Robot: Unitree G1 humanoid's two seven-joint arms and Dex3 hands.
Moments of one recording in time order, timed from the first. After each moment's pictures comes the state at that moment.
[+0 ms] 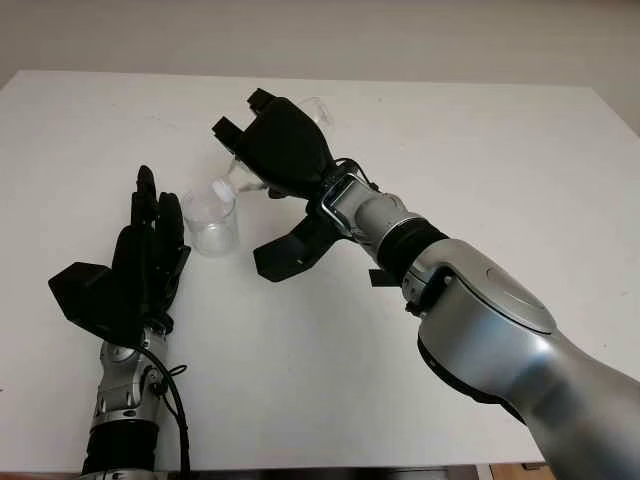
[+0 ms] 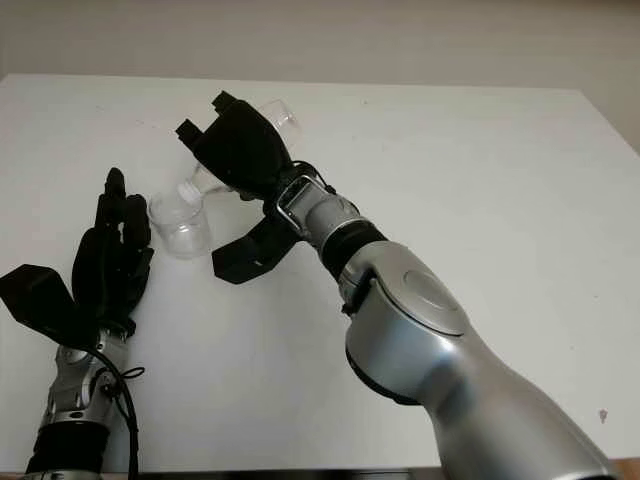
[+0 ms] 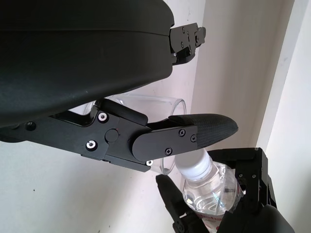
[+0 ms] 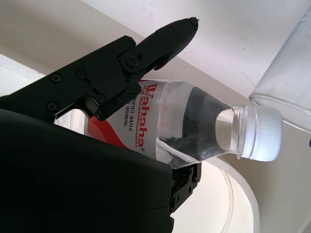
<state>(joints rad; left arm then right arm) -0.29 0.14 0.26 0.35 -0.24 -0.19 -0.15 -1.34 -0.03 0.90 1.35 -1.10 -0.09 -0.69</state>
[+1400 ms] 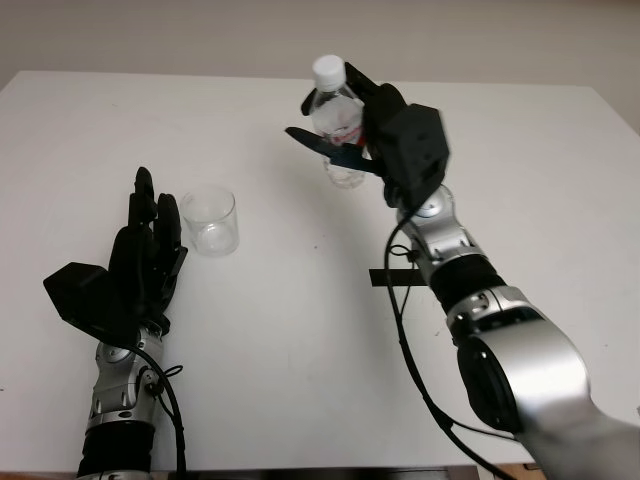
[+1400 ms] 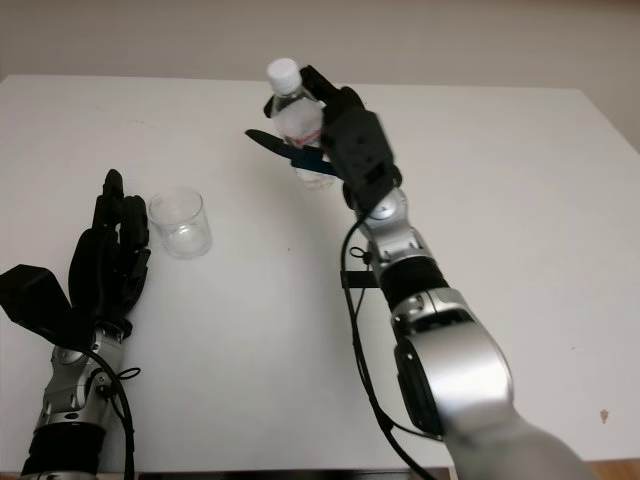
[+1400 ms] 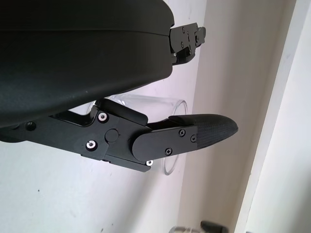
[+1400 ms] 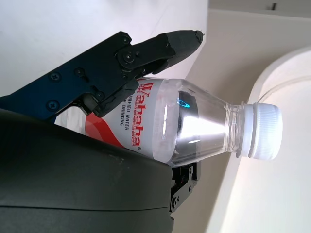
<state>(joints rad) -0.28 0.16 0.26 0.34 -0.25 -0.17 -0.19 -0.88 -0.15 -0.02 0.77 0.04 -0.19 0.16</state>
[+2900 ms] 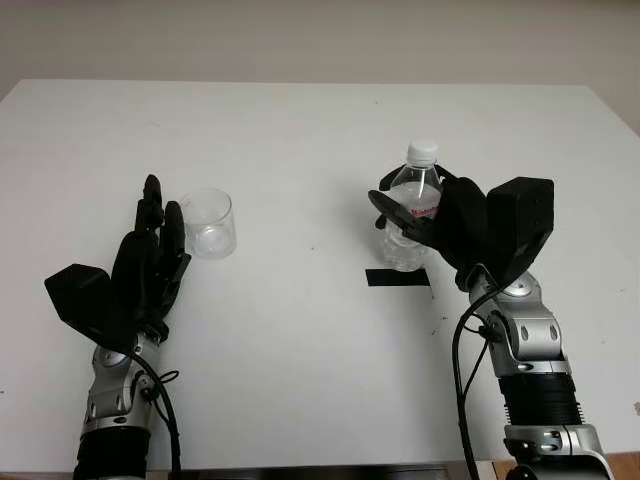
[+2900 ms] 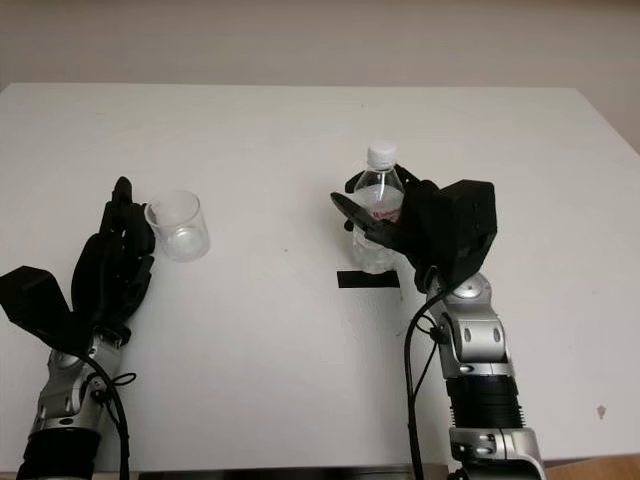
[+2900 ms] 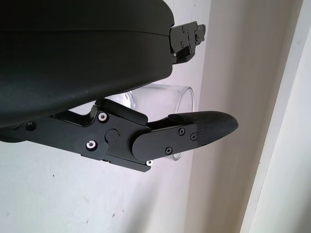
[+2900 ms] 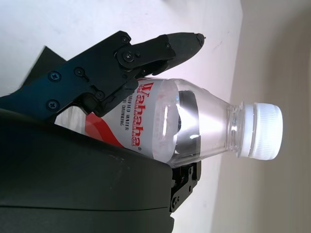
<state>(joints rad) -0.25 0.17 0.26 0.32 -0.26 -0.12 -0.21 -0.40 -0.19 -0.08 0.11 0.10 0.33 0.13</state>
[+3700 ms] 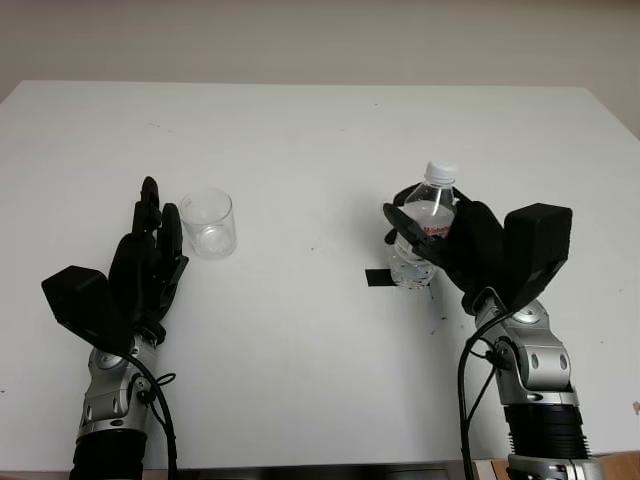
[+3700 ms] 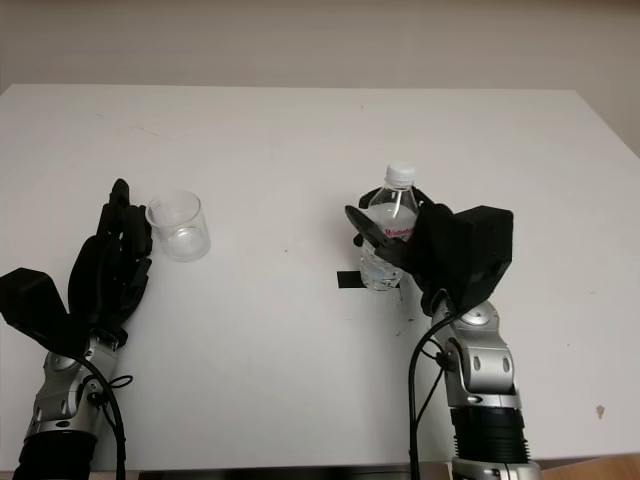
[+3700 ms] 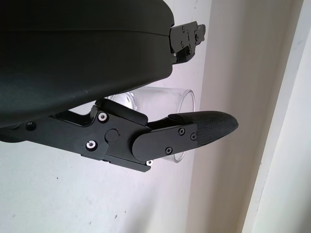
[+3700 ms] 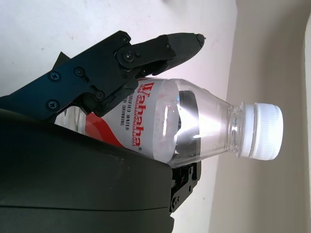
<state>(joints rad) -0.25 0.18 0.26 0.32 -0.26 -0.11 -0.22 -0.32 -0.19 -0.08 0.06 0.10 0.28 0.16</state>
